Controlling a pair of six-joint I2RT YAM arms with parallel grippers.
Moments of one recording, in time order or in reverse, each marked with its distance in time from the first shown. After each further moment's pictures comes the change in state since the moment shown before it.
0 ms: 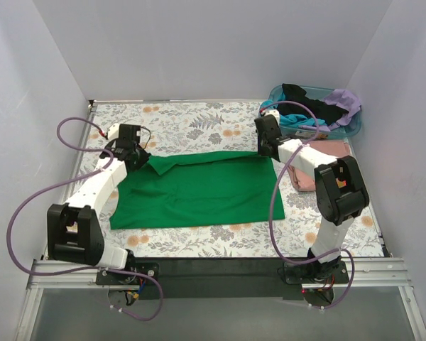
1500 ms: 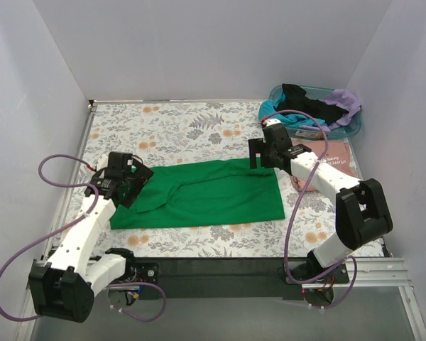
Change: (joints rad) left arm -0.024 -0.460 -0.251 -0.275 0.078 -0.249; right arm 0.024 -0.285 -0.201 -0.093 -0.177 -0.030
